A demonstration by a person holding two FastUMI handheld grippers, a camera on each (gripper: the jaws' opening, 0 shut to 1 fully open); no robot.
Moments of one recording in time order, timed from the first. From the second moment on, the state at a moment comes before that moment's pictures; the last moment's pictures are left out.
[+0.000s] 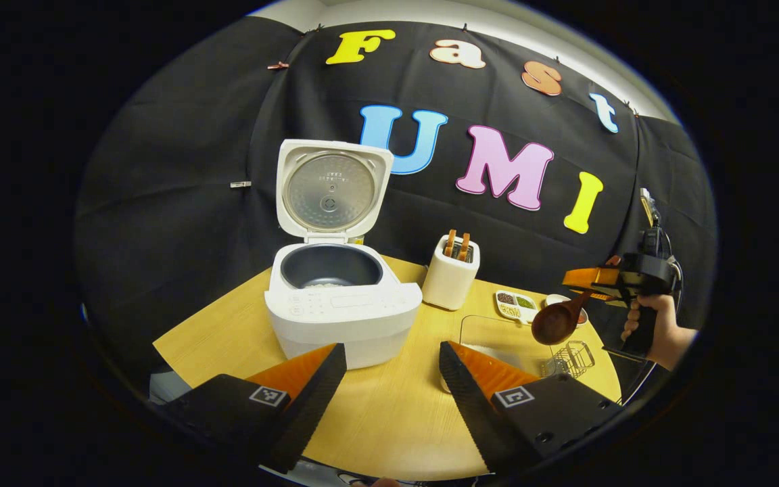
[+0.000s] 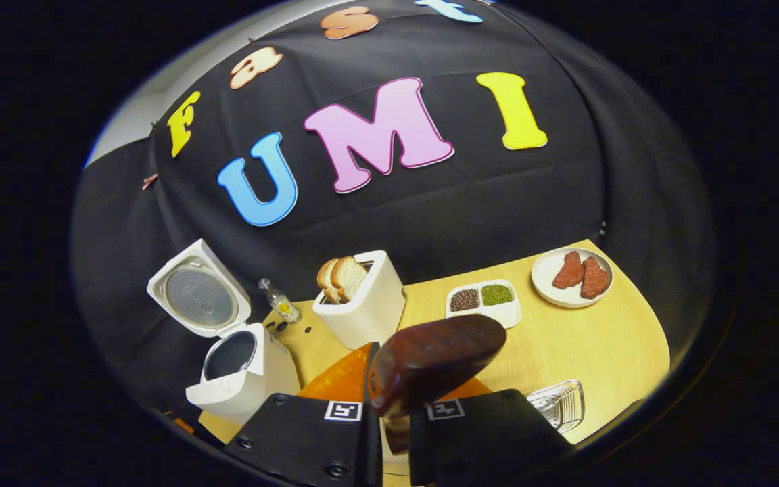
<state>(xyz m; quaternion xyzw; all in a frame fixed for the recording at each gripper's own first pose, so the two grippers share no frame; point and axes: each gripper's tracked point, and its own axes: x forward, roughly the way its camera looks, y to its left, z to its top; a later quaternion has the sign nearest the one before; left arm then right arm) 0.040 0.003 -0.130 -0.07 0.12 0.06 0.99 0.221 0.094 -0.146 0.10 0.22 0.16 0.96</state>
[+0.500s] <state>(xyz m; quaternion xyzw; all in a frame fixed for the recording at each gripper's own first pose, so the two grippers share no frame) 0.073 0.039 -0.194 -0.08 0.15 0.00 0.98 0.230 0.104 -0.232 -0.05 0.17 0.11 0.98</state>
